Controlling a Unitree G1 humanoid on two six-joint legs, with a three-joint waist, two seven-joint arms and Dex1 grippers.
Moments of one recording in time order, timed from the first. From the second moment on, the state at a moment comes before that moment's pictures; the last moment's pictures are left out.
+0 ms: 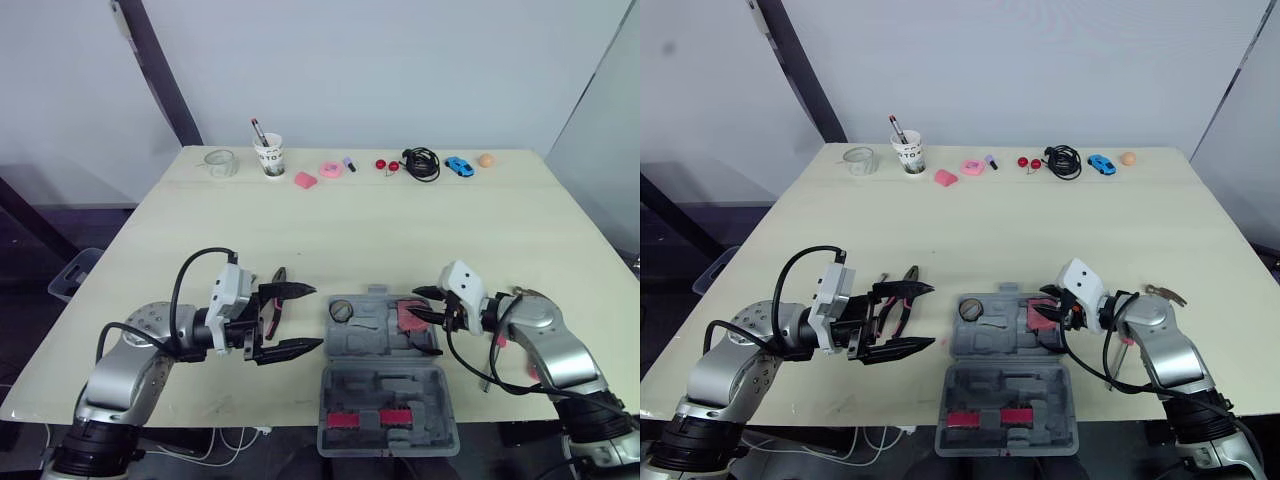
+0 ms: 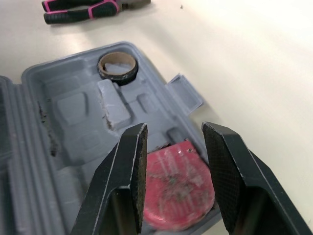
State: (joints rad) left arm -0.15 0.72 0.07 -0.23 -0.59 0.26 -1.26; right arm -0.30 -0.46 0.09 0.02 0.12 0.22 0.94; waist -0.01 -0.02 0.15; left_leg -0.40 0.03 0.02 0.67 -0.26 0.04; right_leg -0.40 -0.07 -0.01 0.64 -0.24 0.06
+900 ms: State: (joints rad) left arm -0.14 0.71 0.07 -0.23 -0.59 0.25 -1.24; right arm -0.38 -0.39 0.14 0.56 0.09 -0.18 0.97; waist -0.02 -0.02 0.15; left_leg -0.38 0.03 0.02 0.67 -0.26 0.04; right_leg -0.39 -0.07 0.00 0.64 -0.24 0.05
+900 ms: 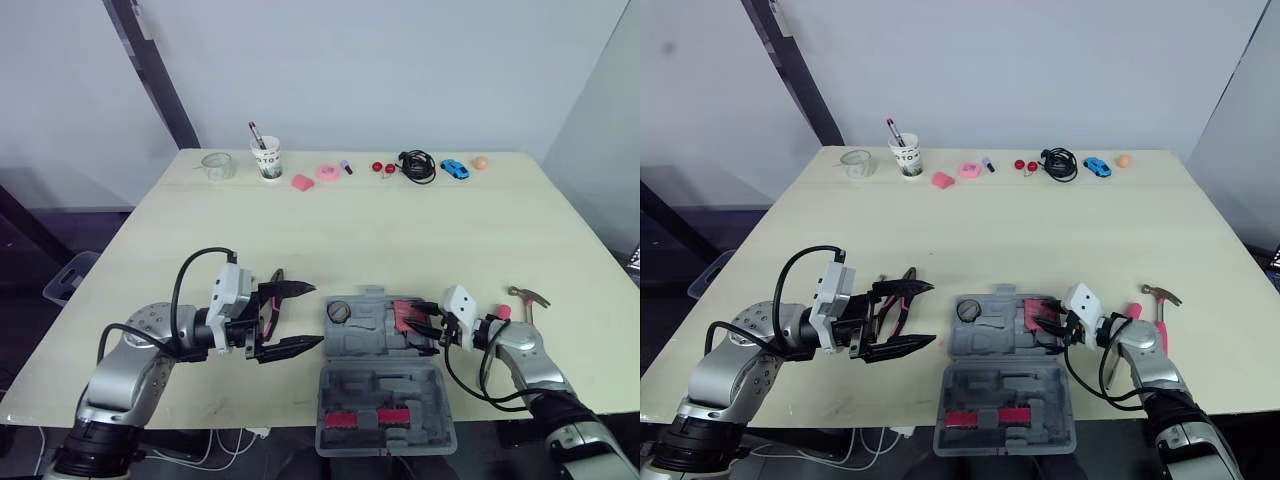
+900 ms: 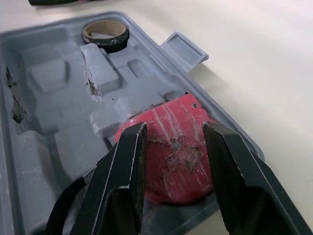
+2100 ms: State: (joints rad) left arm 0.20 0.59 0.35 -0.09 -0.54 0.15 -0.93; right arm 0.25 -0.51 -0.33 -0.06 0.40 -0.03 0.78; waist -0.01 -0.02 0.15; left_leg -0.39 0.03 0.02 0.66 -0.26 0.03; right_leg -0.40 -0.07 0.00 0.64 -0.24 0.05
